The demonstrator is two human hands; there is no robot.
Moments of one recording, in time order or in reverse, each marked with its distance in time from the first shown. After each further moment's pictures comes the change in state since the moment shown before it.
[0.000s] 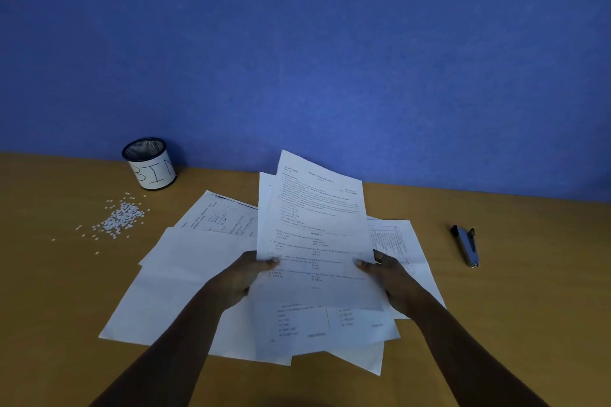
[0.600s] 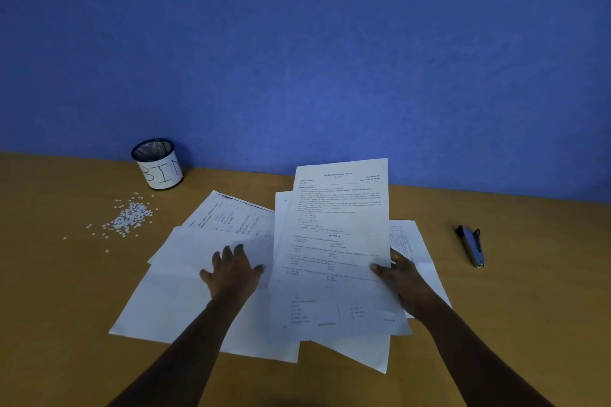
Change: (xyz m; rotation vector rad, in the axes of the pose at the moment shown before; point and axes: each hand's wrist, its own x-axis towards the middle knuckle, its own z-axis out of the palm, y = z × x) left_hand -0.006 -0.011 -0.003 1.084 0.664 -0.083; right_hand -0.006 0.004 -0.005 -0.088 0.124 -0.074
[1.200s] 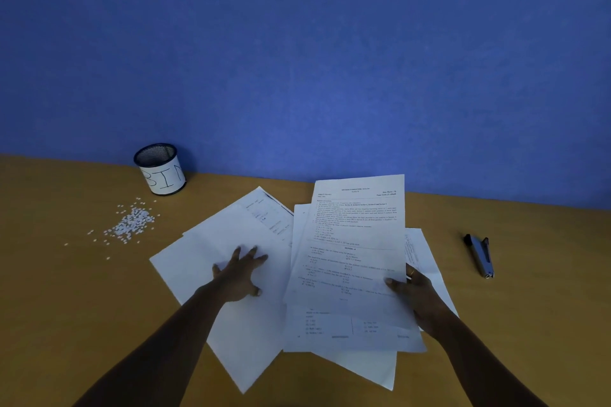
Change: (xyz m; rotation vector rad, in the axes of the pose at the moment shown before) left_hand 0.034 -0.012 -0.007 0.220 -0.389 0.385; right_hand 0.004 0.014 -0.015 0.031 0.033 0.033
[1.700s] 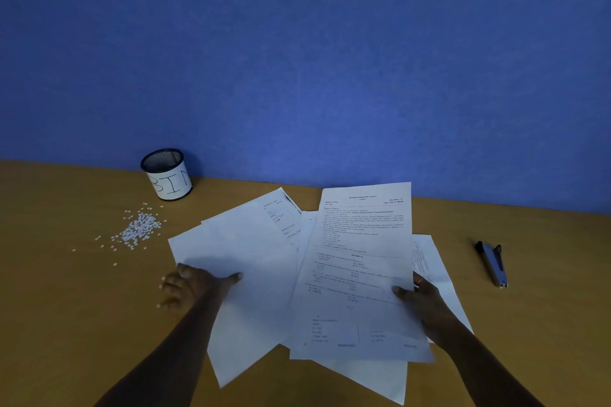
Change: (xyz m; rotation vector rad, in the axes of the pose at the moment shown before) left_hand 0.001 -0.032 0.011 -0.638 0.419 -0.870; right_hand 0.008 0.004 0.002 0.092 -0.040 -0.016
